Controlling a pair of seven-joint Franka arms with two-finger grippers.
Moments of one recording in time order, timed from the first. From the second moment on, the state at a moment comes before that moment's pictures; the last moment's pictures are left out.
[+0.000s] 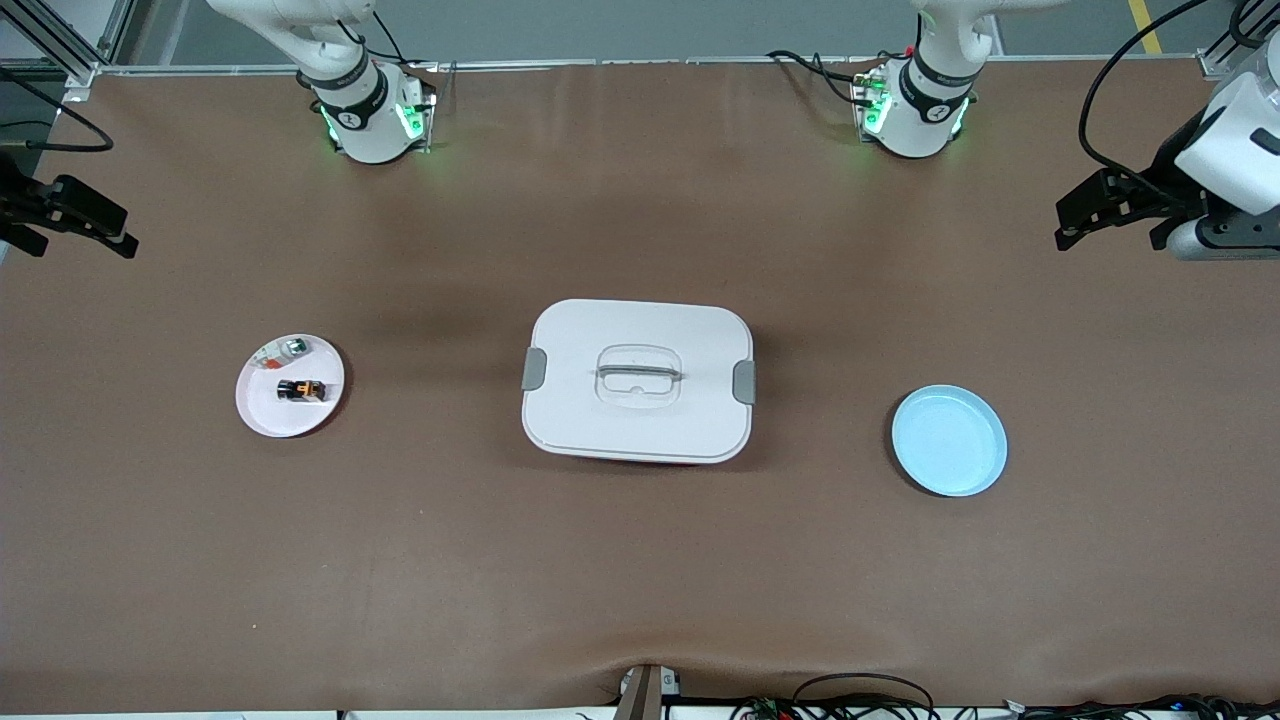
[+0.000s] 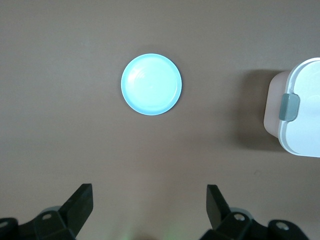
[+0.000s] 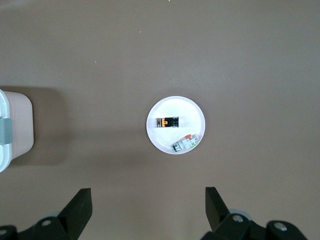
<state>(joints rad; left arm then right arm) 0.03 -0.01 -0.16 -1.51 0.00 1.49 -0.12 -0.08 -0.07 0.02 -1.60 0.01 1.54 -0.02</state>
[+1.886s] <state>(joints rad) 0.03 -0.01 -0.16 -1.51 0.00 1.49 -0.12 -0.11 0.16 0.02 -2.09 -0.04 2.16 -0.02</state>
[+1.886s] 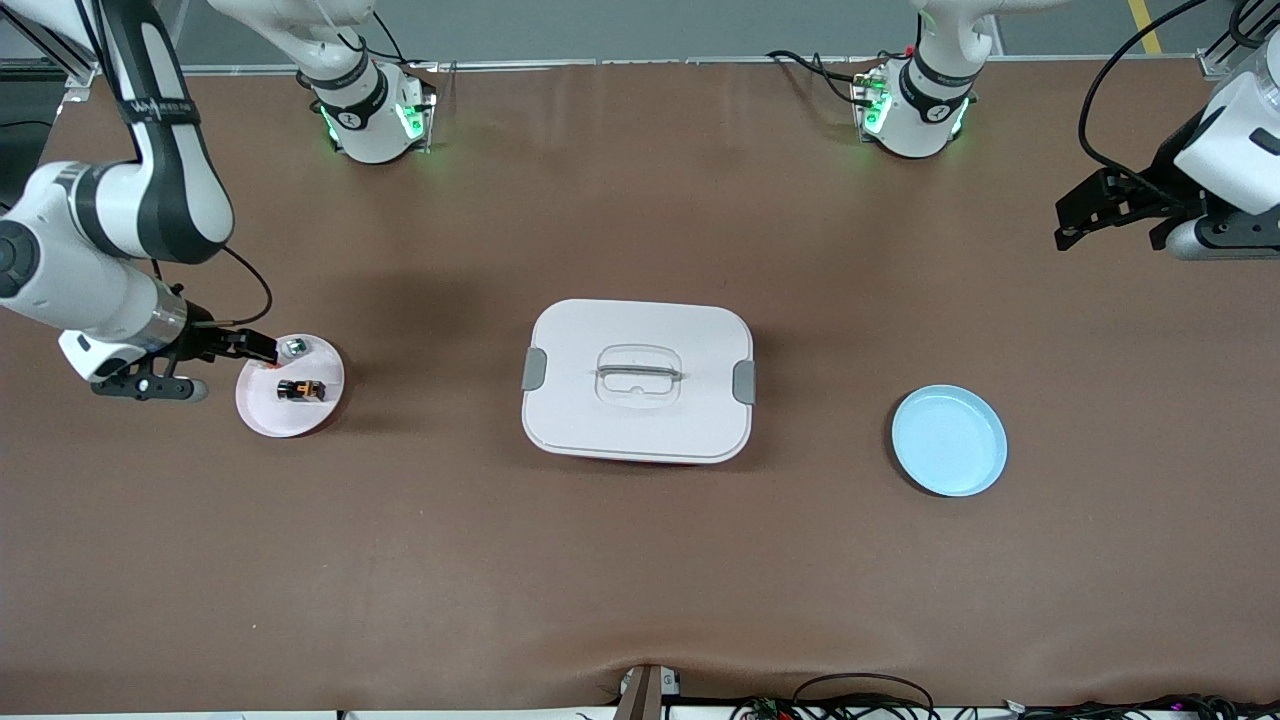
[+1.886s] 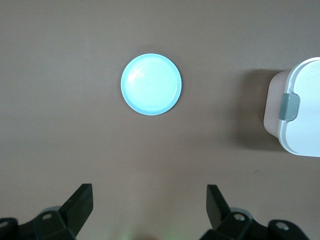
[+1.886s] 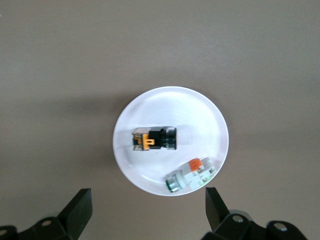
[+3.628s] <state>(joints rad) 0.03 -0.01 -0.16 -1.51 0.00 1.49 -0.12 -0.07 0.46 0.02 -2.08 -0.22 2.40 0.27</state>
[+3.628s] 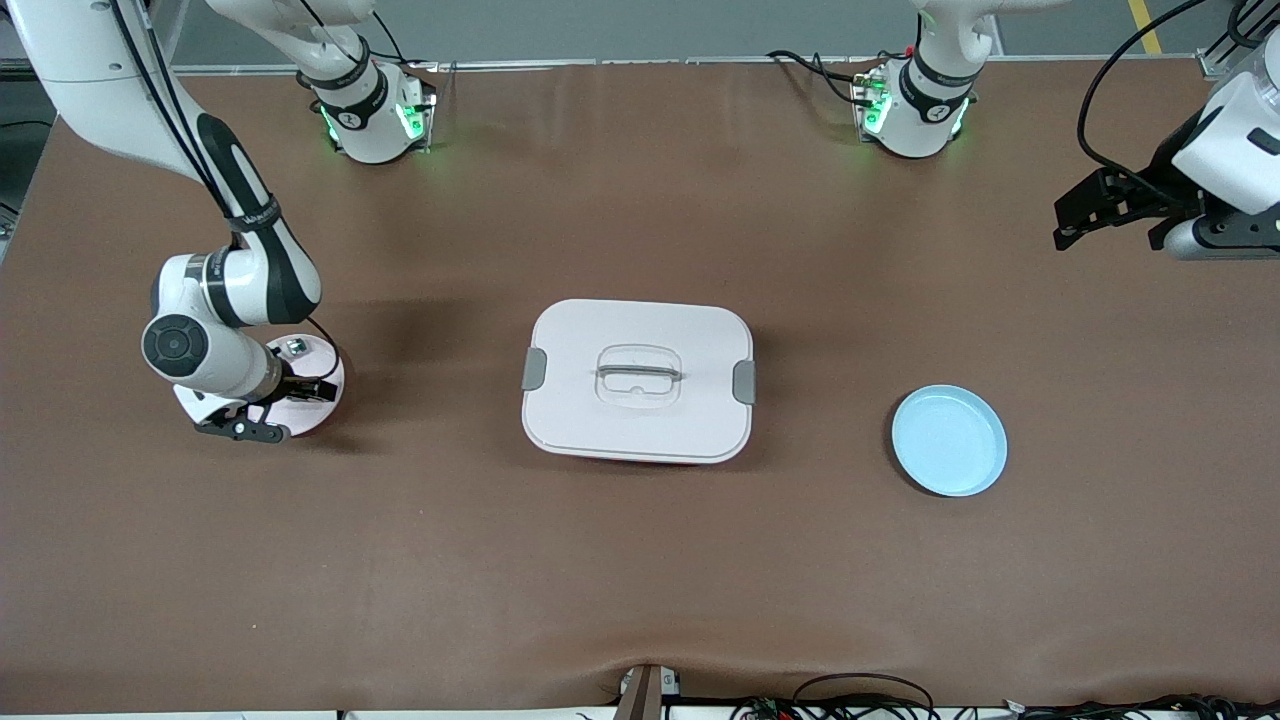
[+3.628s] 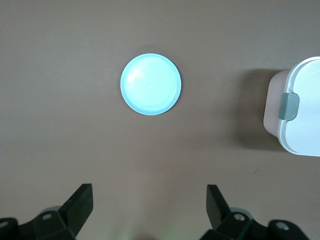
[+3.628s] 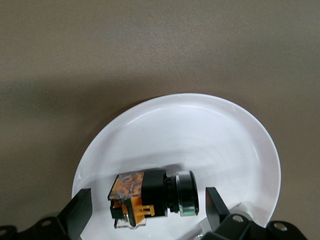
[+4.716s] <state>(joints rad) 0.03 -0.01 -0.16 -1.51 0.00 1.49 -0.12 -0.08 0.48 0.02 -2.08 -0.22 2.40 0.27</state>
